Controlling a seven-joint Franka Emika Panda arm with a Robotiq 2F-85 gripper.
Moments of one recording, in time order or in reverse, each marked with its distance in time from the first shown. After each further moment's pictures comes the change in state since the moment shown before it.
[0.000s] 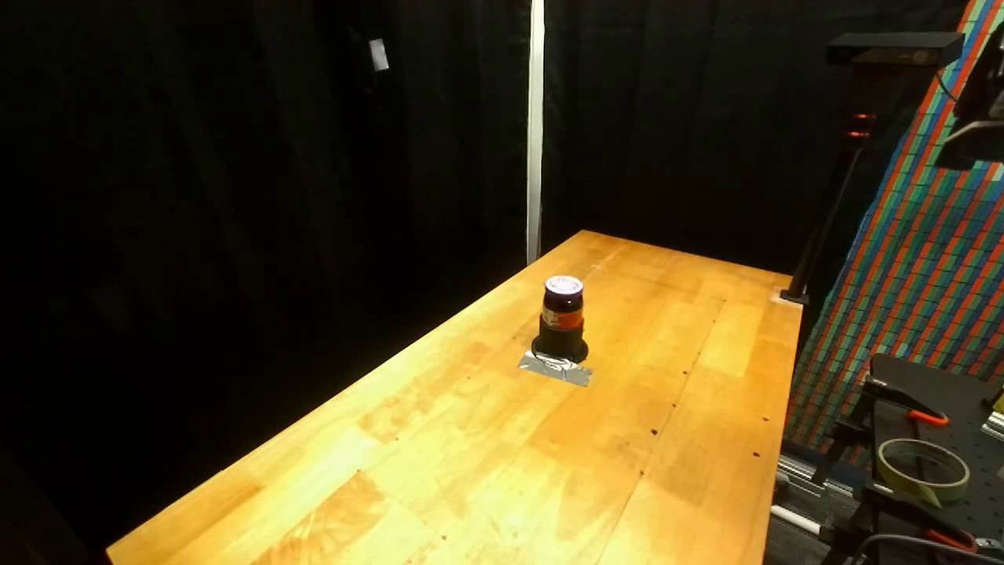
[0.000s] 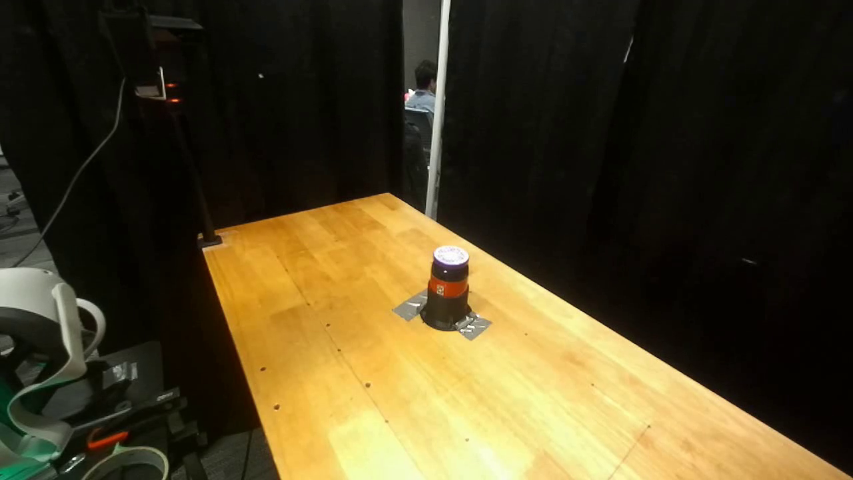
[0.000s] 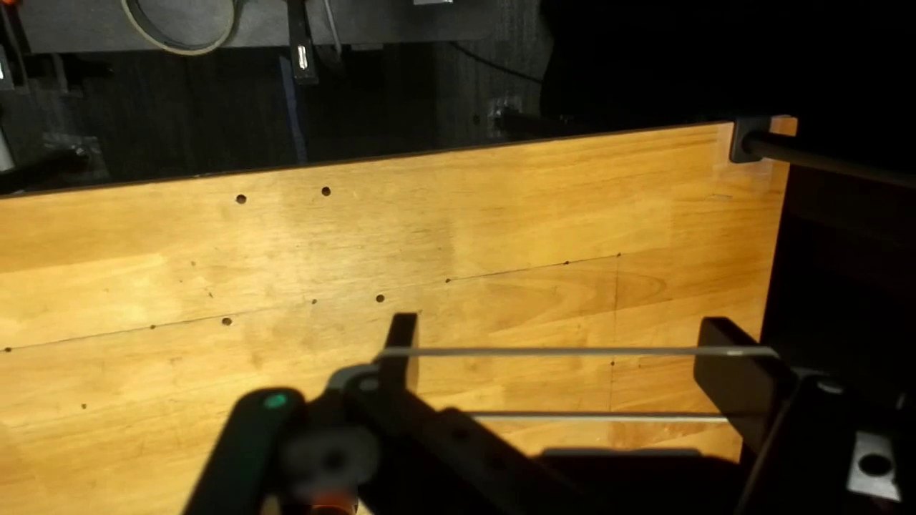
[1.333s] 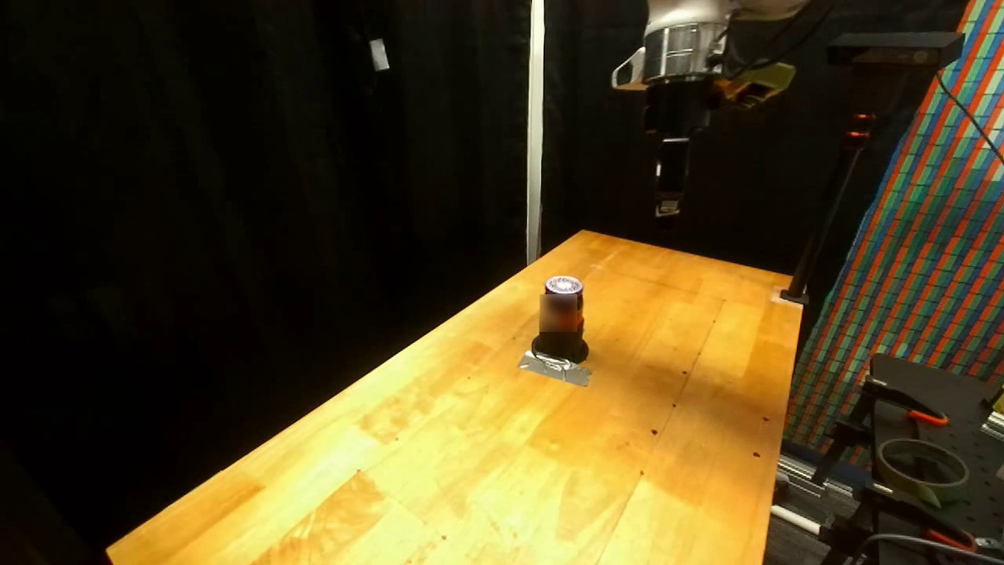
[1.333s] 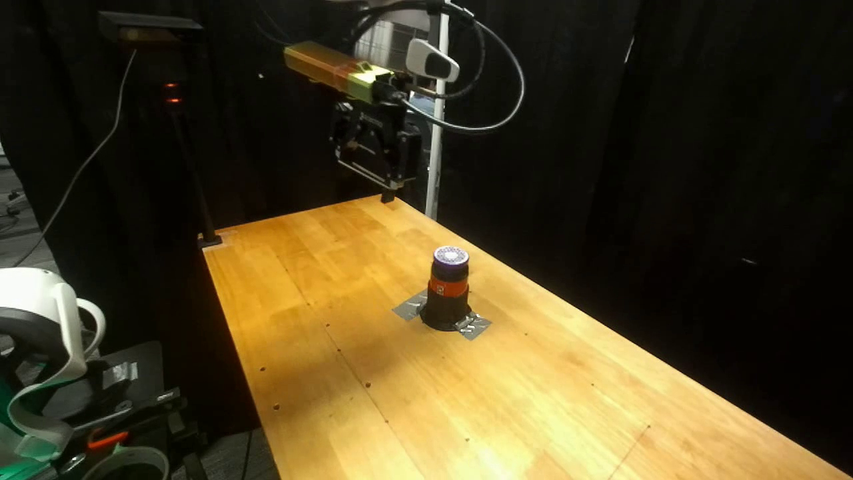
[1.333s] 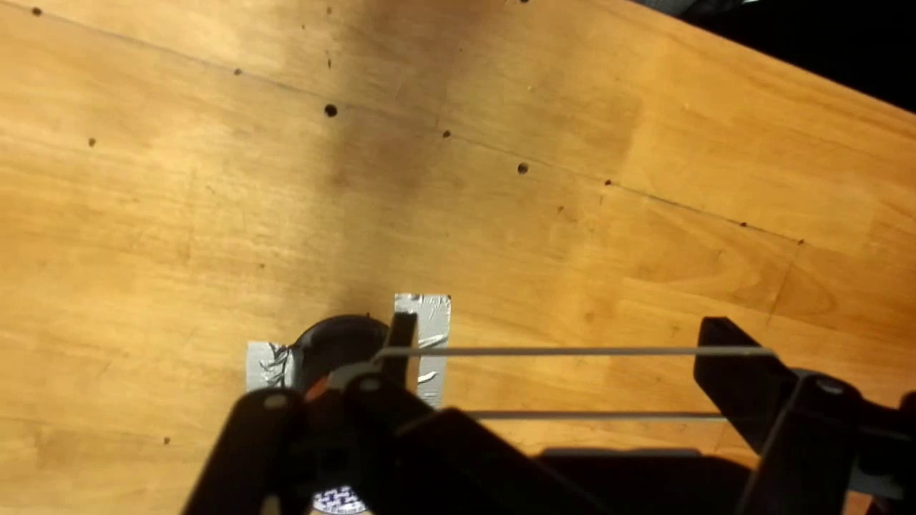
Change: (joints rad) arm -0.071 0.833 -0.180 0.491 -0.200 0.105 -0.549
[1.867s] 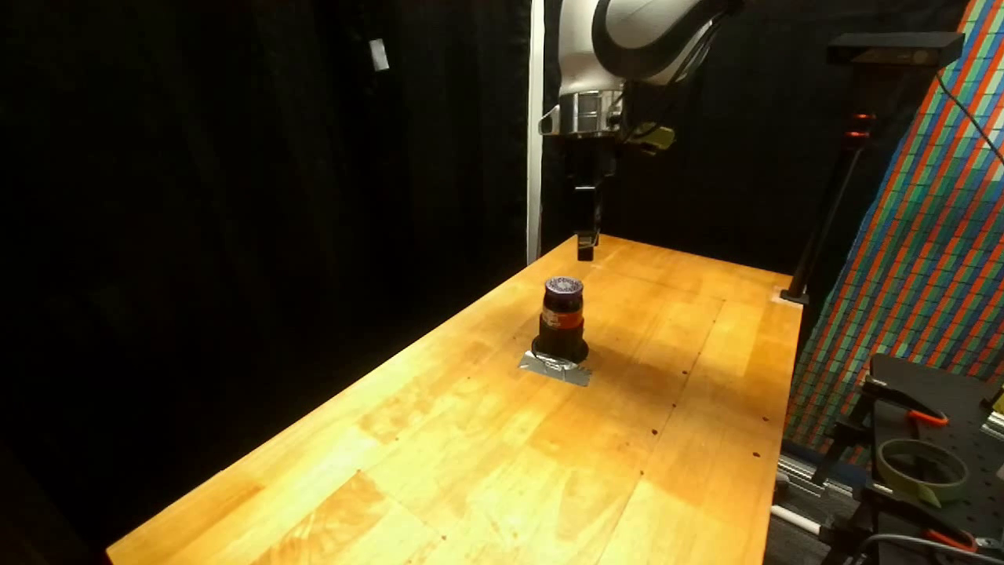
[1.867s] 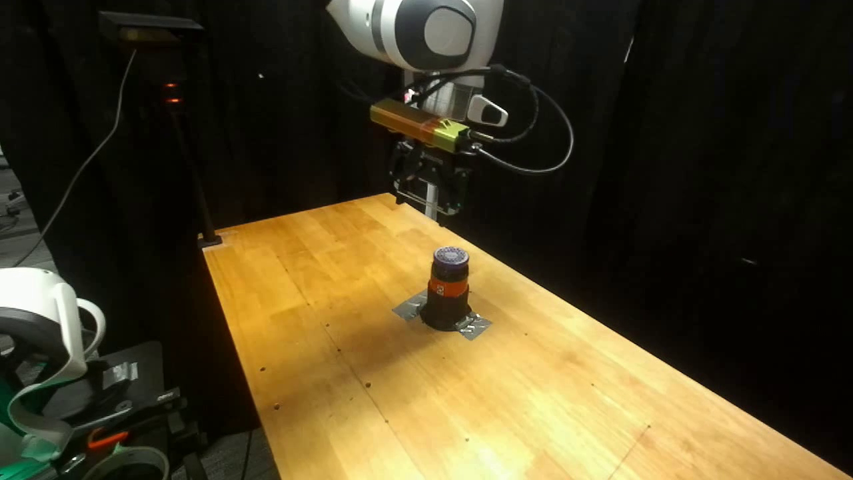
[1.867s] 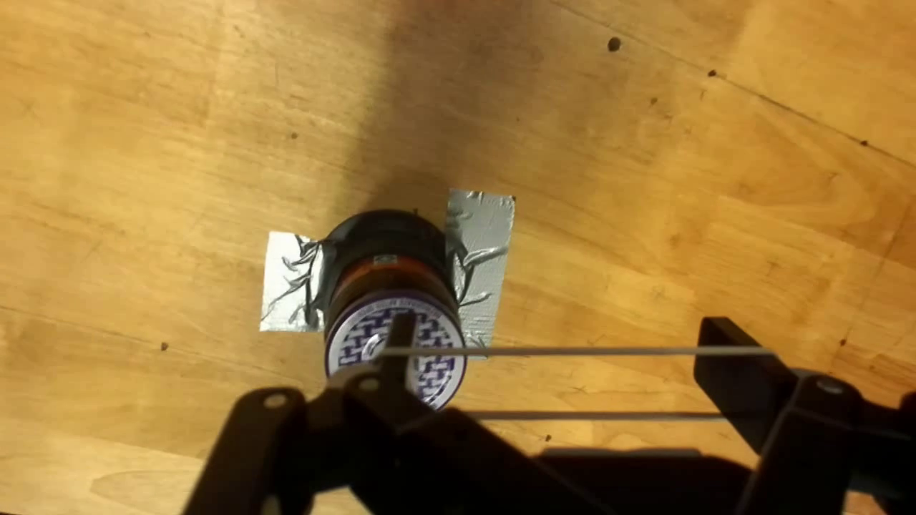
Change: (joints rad) arm -0.025 0.364 0.023 0.343 -0.059 0.015 -0.039
